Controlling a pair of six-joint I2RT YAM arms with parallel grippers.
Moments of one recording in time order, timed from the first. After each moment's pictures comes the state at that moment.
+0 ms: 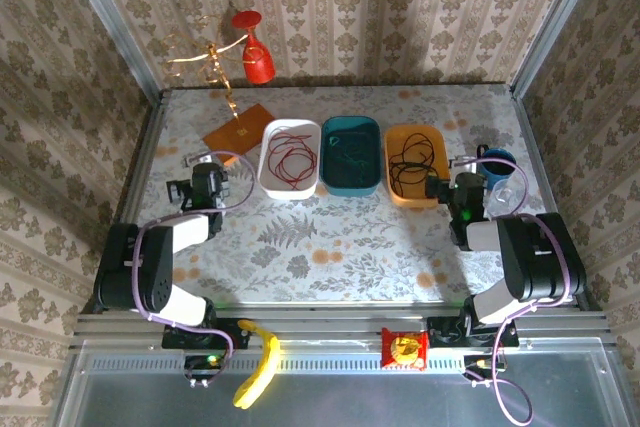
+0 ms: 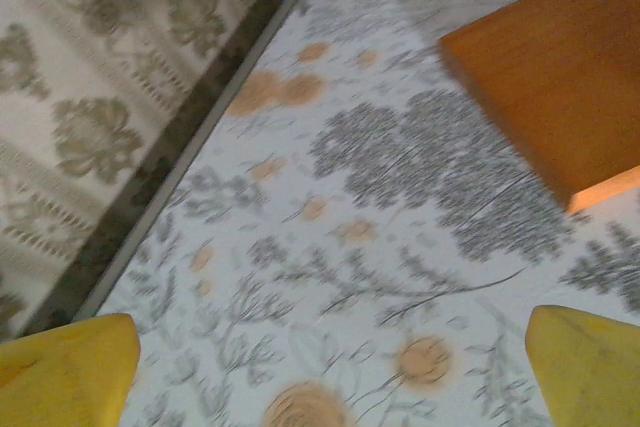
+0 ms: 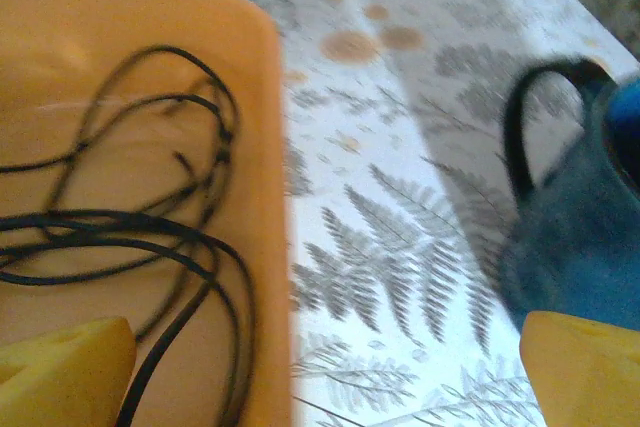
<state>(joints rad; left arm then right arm) -0.15 1.48 0.53 0.41 -0.54 0.01 0.00 1.53 0.38 0.72 0.18 0.02</state>
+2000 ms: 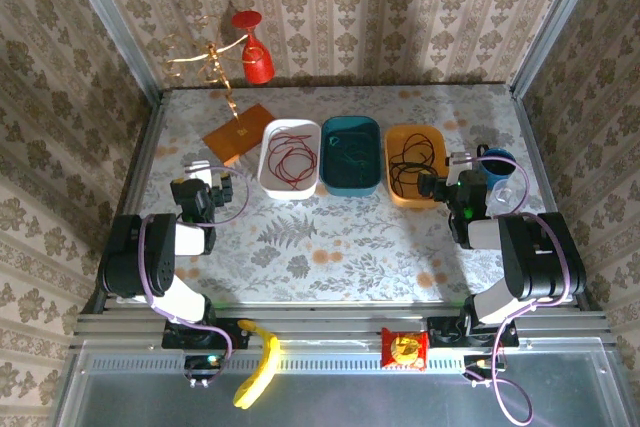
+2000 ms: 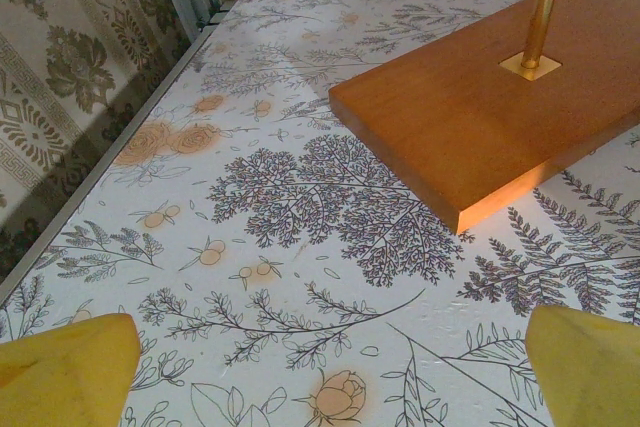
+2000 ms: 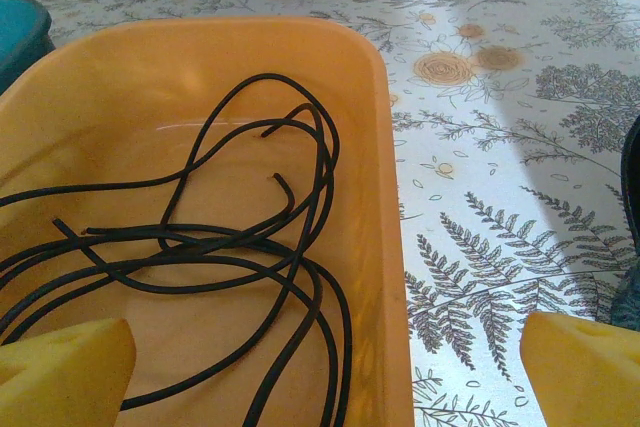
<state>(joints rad) -0.04 1.56 0.35 0.87 -0.21 0.06 -0.01 1.53 0.39 0.74 0.01 0.03</state>
